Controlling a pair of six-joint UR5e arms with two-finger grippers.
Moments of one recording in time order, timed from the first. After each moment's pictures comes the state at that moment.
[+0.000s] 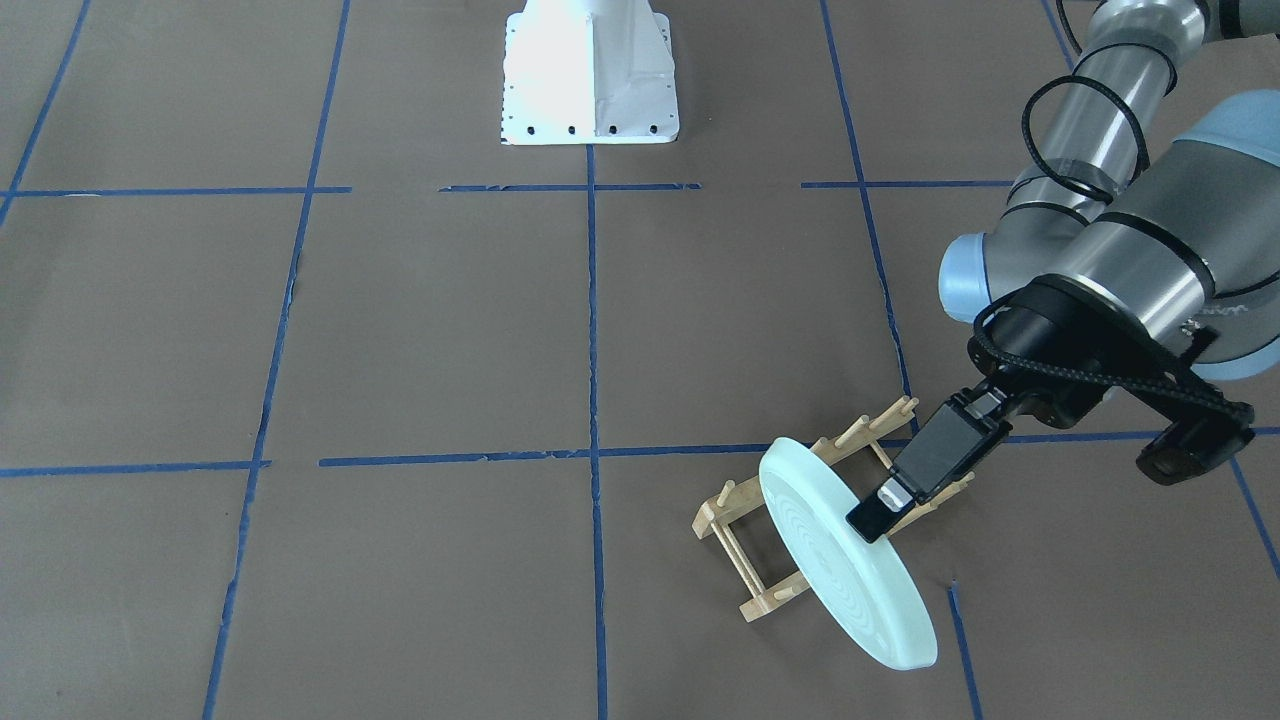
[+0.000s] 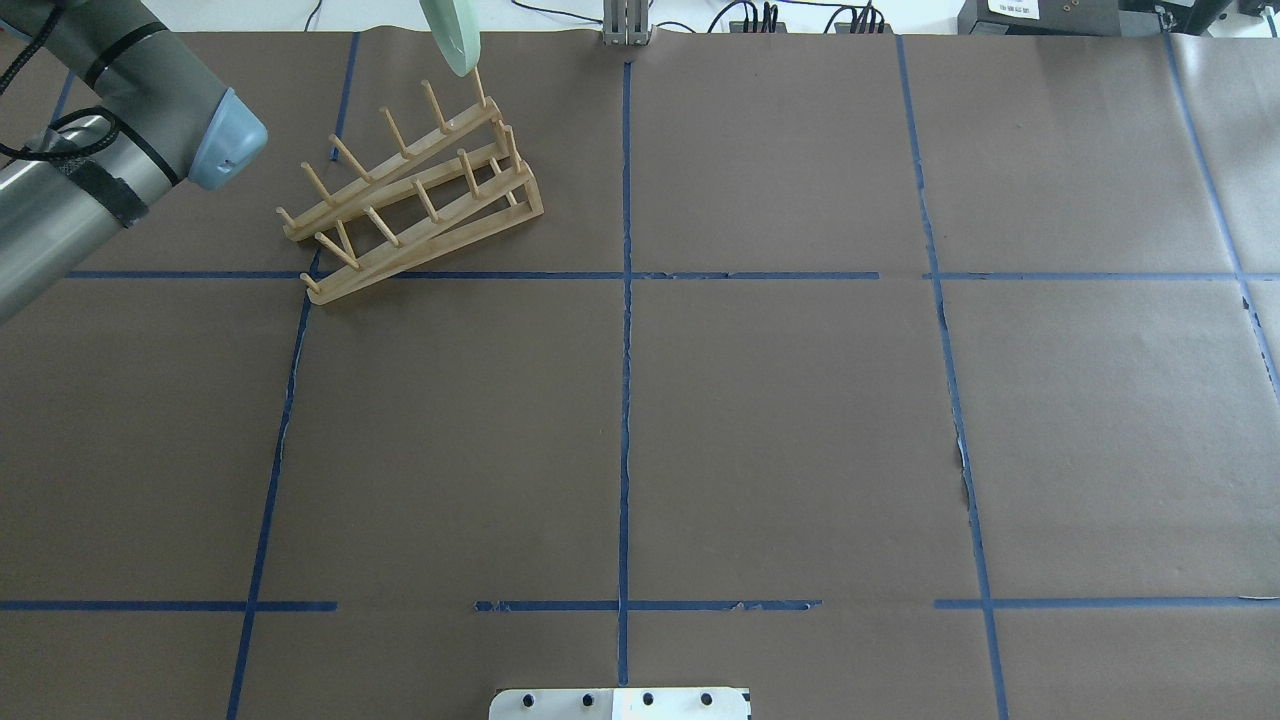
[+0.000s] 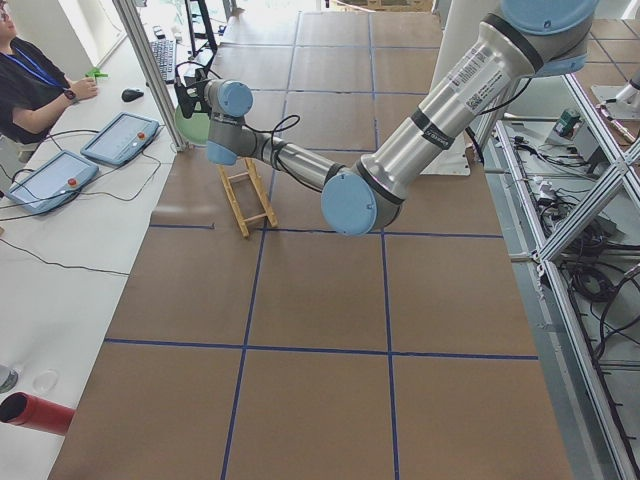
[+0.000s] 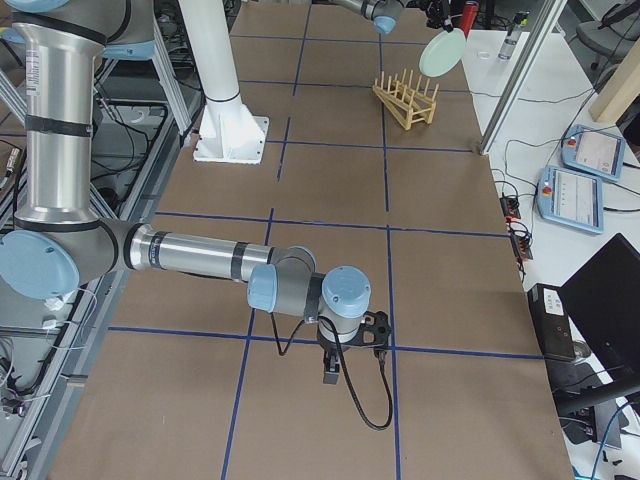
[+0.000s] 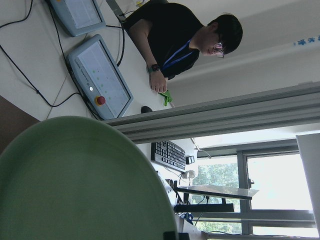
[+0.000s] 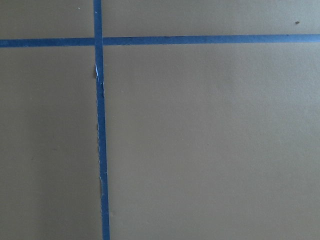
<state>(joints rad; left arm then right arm) -1.08 -2.33 -1.15 -3.05 -2.00 -1.98 1.62 -1.68 1.60 -1.60 2.30 -0.07</state>
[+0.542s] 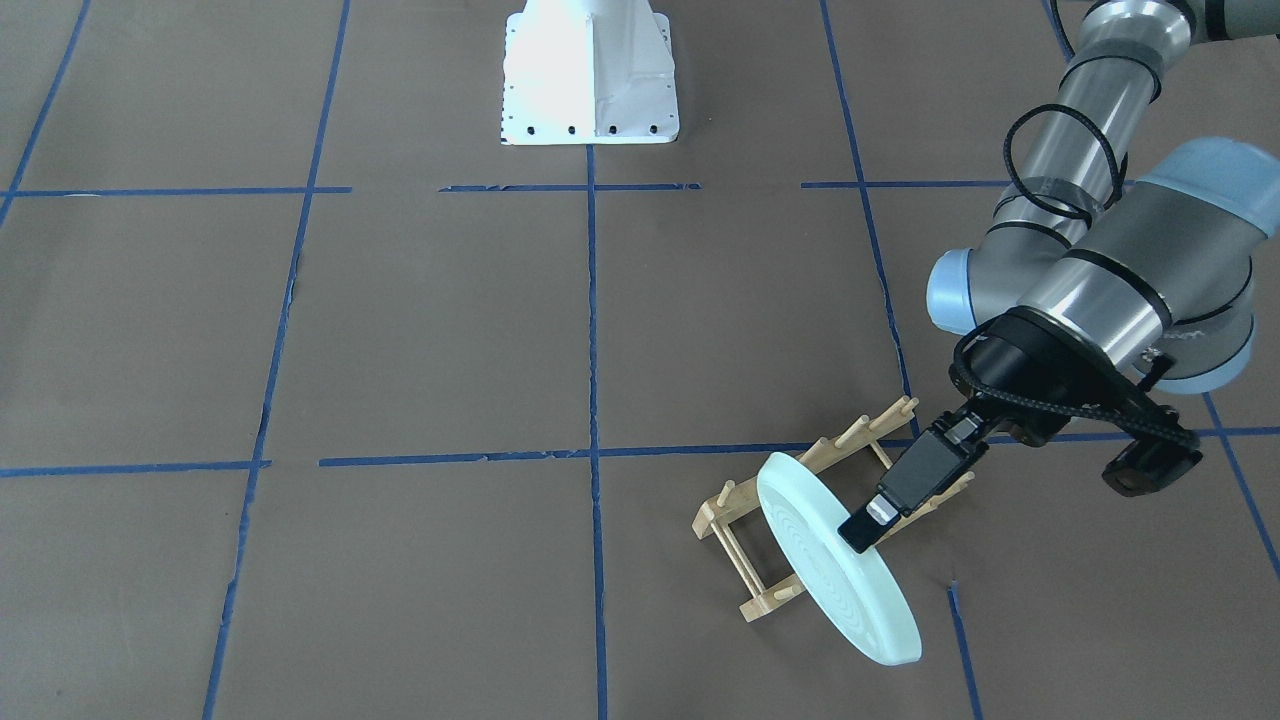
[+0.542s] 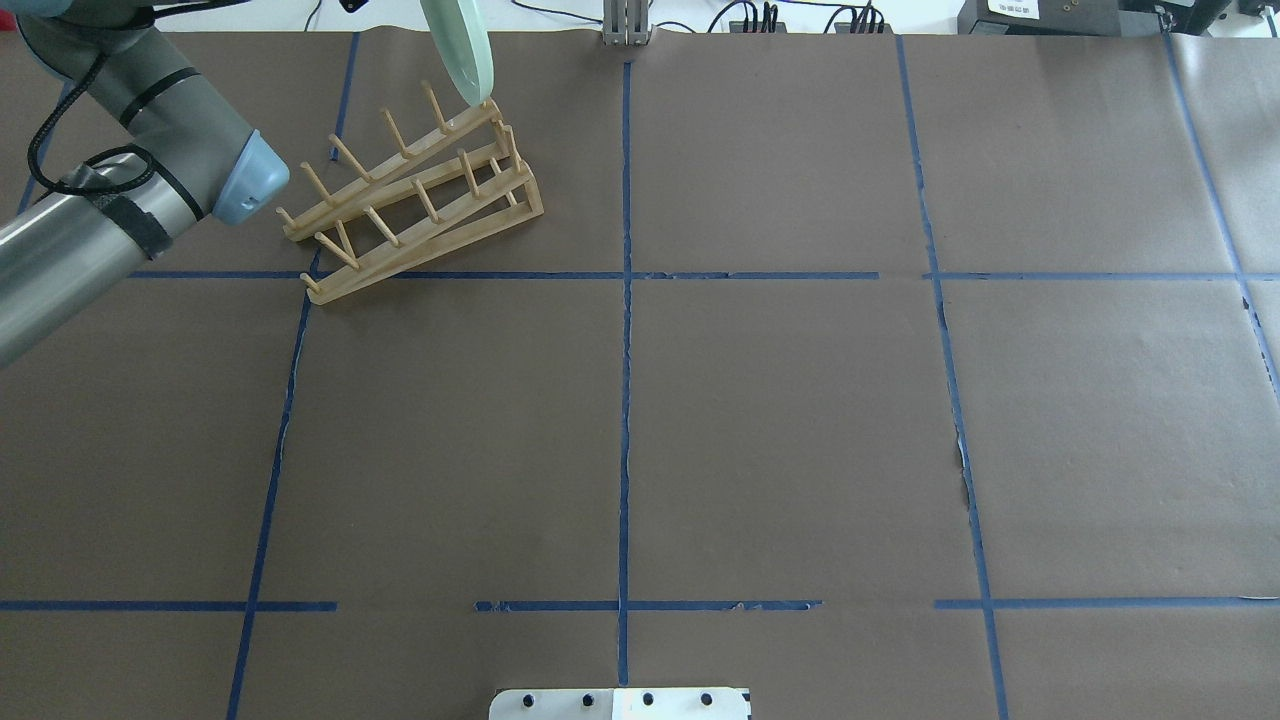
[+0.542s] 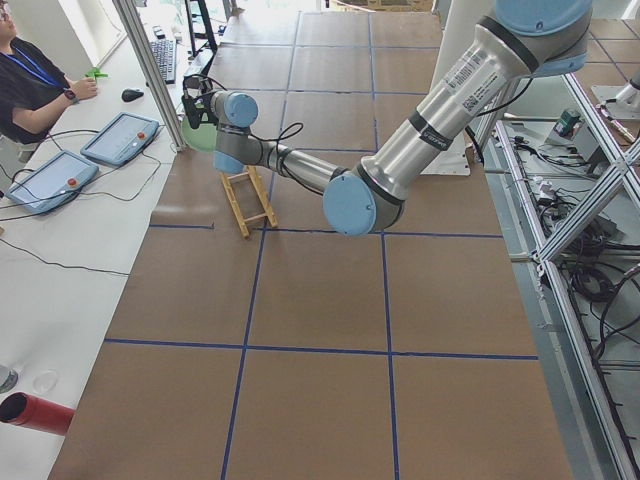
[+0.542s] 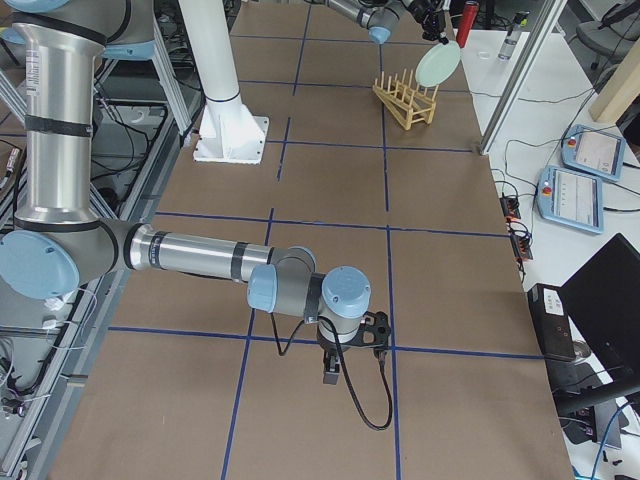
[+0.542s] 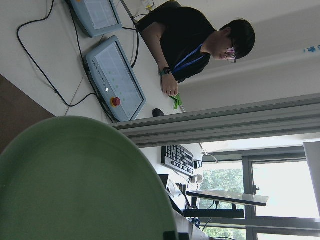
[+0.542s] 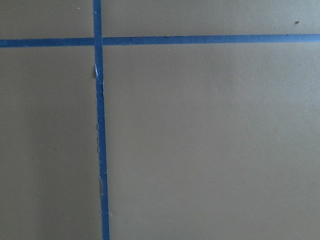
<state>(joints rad) -1.03 -2.33 -1.13 -3.07 -1.94 -1.99 1.62 -1.68 1.60 -1.60 2.30 -0.07</state>
